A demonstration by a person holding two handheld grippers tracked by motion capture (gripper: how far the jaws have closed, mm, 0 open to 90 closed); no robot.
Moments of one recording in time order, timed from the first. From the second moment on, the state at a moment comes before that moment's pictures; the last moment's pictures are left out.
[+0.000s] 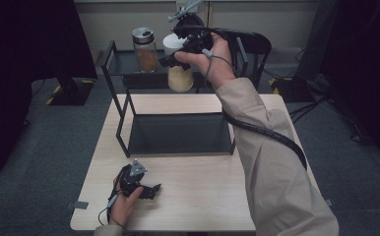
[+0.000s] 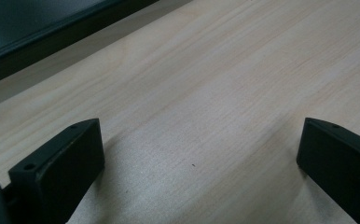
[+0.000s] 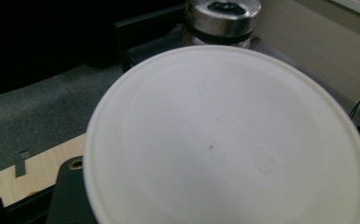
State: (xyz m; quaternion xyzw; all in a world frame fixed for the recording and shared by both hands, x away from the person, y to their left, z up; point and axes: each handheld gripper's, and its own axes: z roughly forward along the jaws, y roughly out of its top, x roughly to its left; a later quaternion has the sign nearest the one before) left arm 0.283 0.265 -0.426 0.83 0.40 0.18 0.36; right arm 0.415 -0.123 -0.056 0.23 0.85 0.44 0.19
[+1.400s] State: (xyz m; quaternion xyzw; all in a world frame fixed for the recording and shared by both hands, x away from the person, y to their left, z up) left arm 0.283 0.265 -0.426 0.83 0.39 0.18 0.36; right arm 0.483 -0.130 -0.068 0.32 0.80 0.47 0.20
